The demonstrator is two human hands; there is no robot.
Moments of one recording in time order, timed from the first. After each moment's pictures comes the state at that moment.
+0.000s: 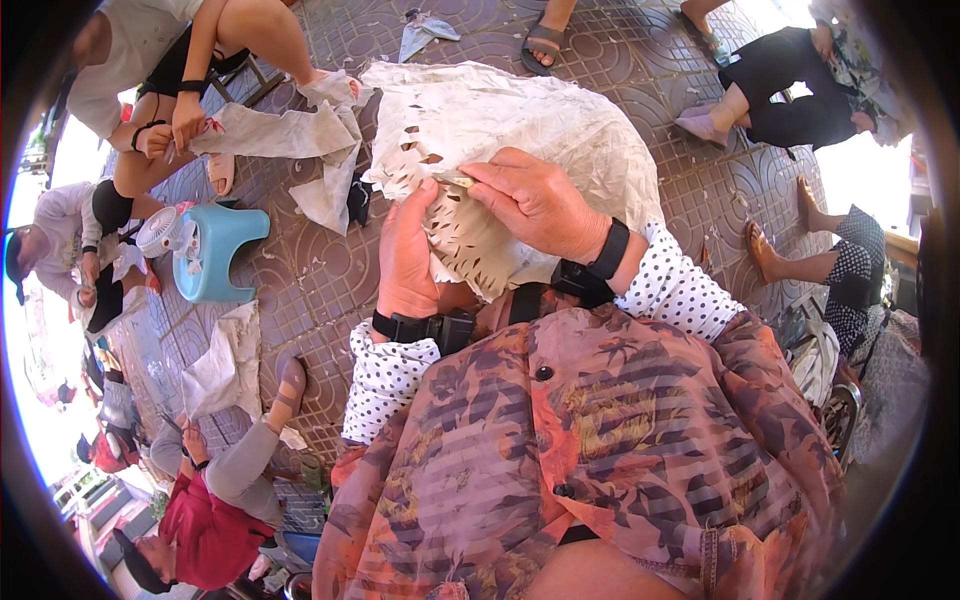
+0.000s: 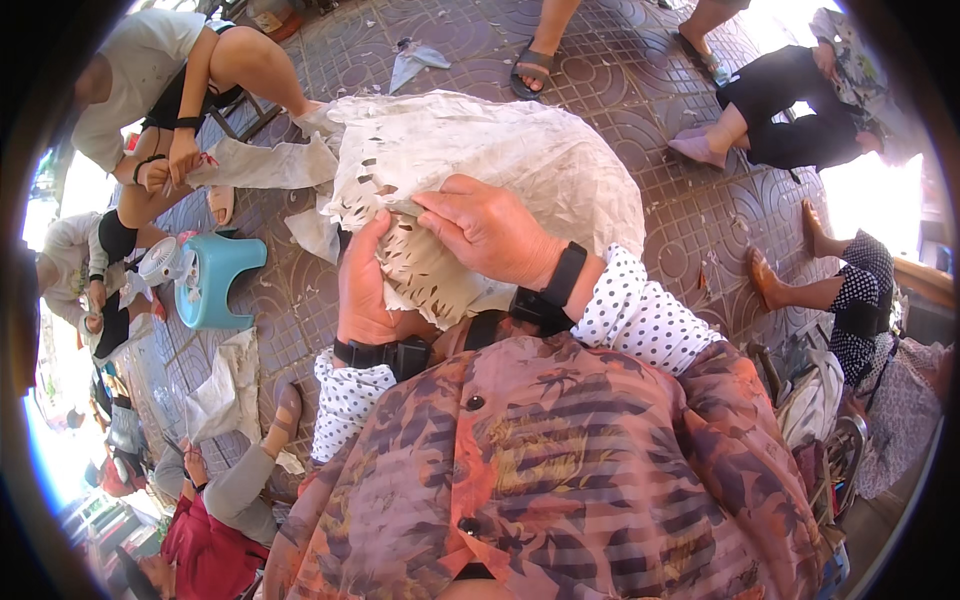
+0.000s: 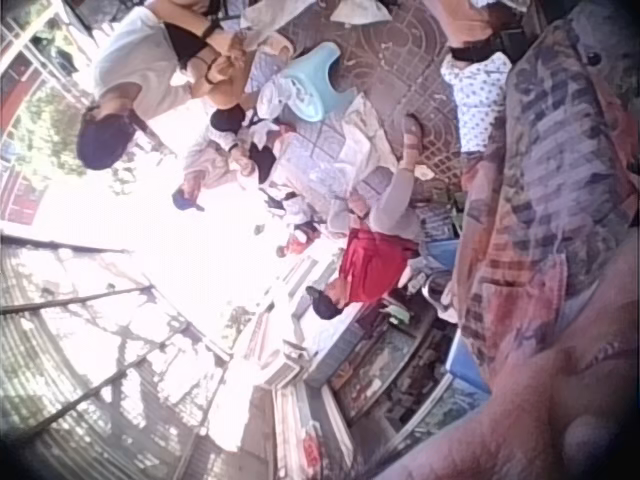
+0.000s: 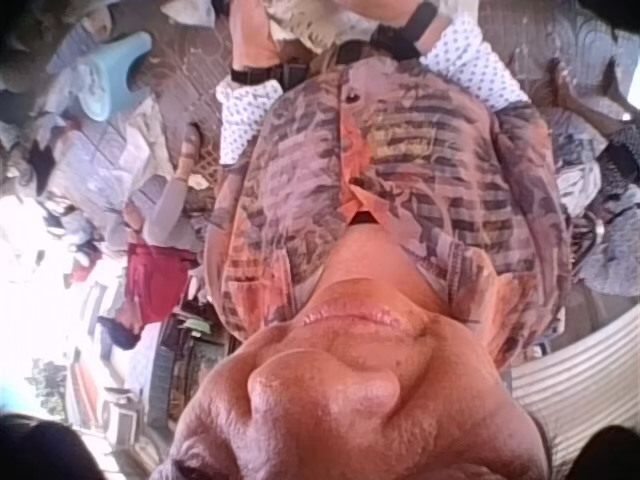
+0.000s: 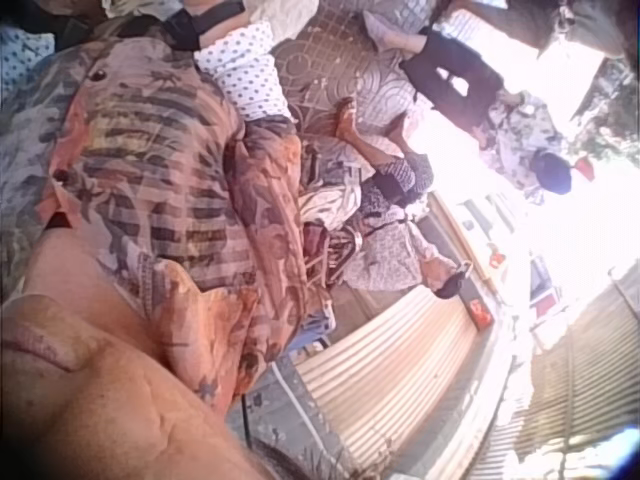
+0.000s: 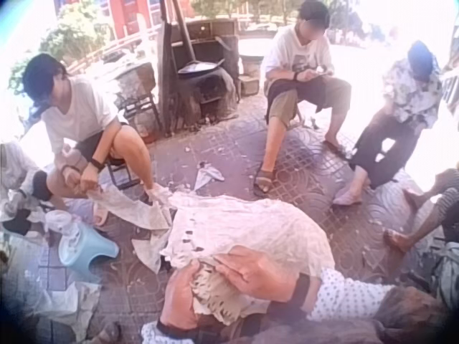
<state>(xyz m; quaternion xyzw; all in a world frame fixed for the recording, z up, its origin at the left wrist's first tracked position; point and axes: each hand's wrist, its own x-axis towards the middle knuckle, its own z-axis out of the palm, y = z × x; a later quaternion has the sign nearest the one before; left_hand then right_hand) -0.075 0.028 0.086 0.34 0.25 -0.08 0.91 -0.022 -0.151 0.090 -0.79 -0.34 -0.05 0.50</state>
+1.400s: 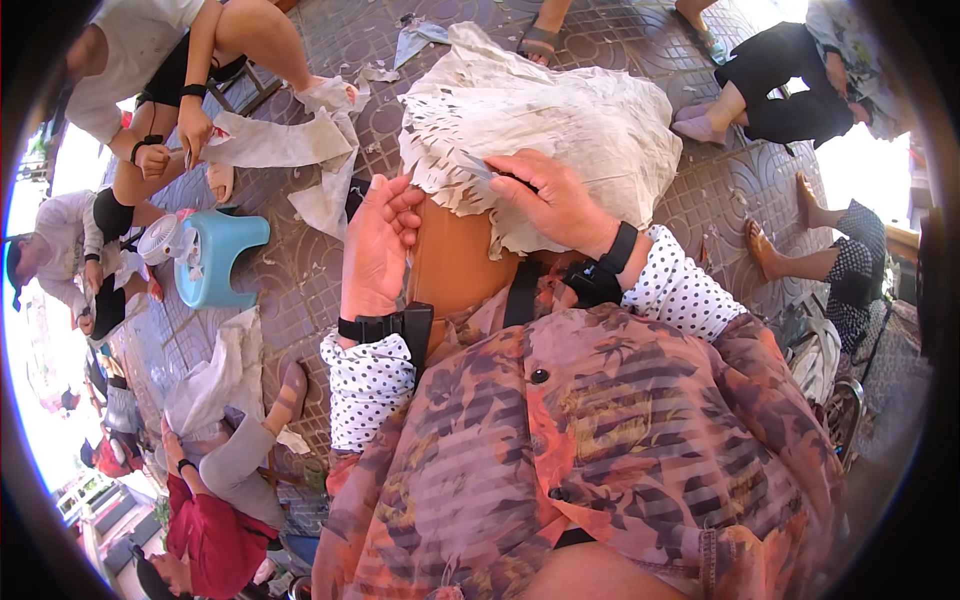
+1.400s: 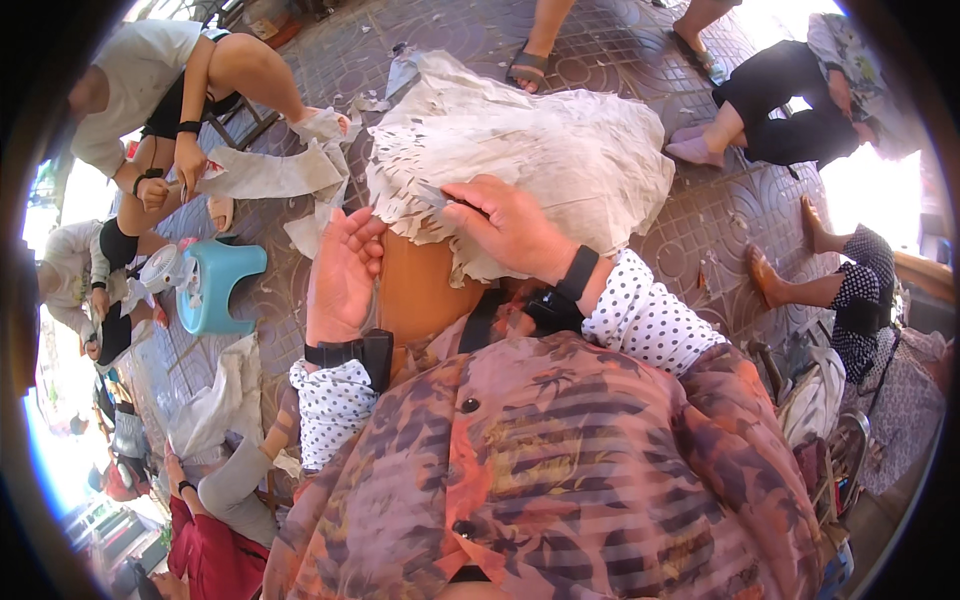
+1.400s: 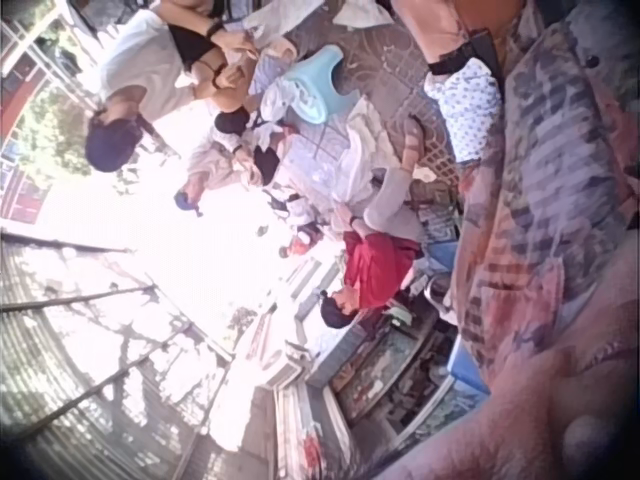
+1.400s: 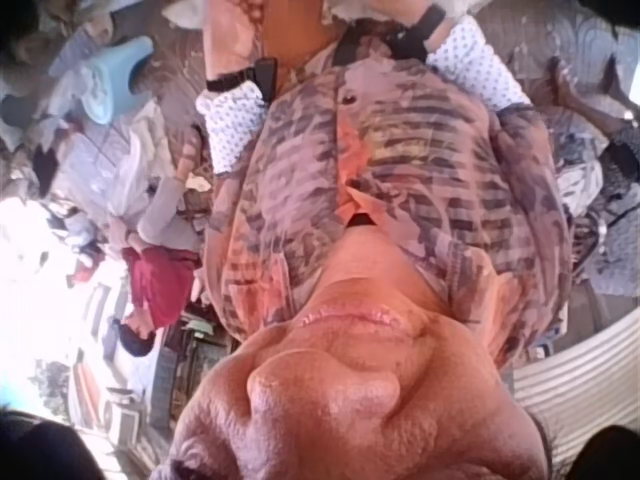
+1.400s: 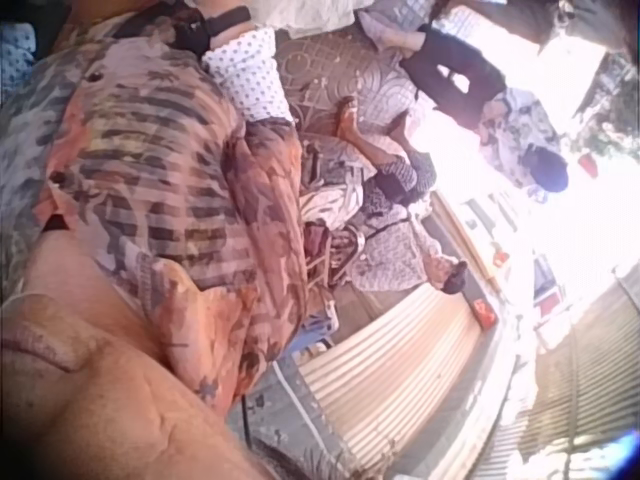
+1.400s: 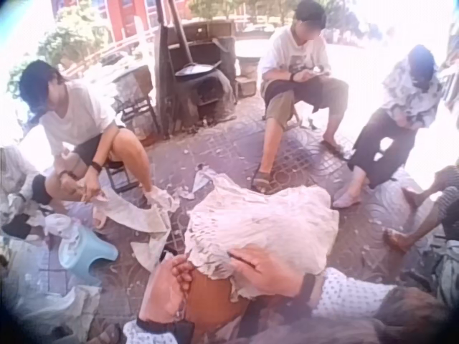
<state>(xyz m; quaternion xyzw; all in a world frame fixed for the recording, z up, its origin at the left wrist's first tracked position) -0.064 0.067 0.075 0.46 0.25 -0.09 0.85 -0.019 -0.183 0.065 -0.80 -0.26 0.01 0.55</state>
